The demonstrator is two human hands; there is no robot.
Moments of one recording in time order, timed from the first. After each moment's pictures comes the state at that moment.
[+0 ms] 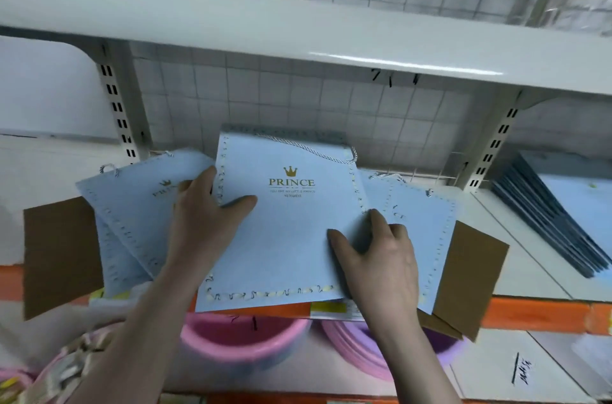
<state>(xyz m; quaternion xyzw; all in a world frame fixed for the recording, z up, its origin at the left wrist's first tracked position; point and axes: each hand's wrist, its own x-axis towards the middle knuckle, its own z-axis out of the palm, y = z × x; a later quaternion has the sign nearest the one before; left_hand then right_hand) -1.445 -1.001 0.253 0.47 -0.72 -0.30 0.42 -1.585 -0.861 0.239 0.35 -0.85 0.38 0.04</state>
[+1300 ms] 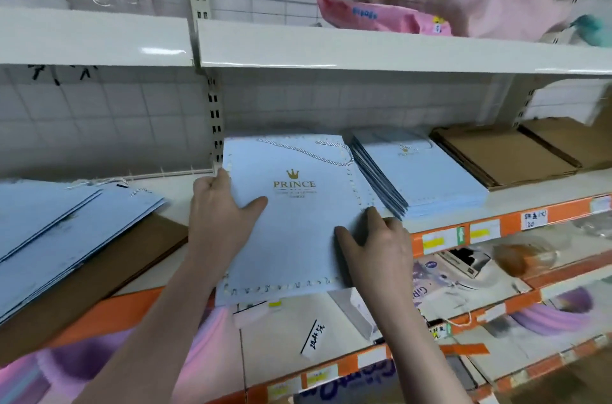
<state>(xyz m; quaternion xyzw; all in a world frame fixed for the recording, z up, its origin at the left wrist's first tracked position) -1.847 -0.711 0.255 0.35 -0.82 -0.25 0.38 -1.933 -0.543 0.235 0.22 -0.90 0.34 0.12</state>
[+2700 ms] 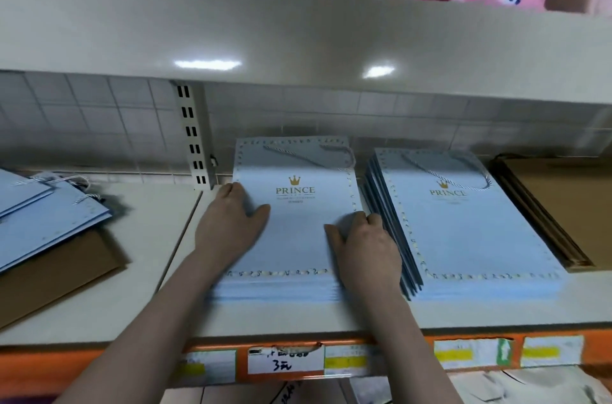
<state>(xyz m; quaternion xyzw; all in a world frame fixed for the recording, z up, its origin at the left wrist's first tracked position) -1.989 -0.756 0.218 0.43 -0.83 -0.19 0.29 -2.103 -0.608 0.226 0.39 -0.90 0.18 0.07</state>
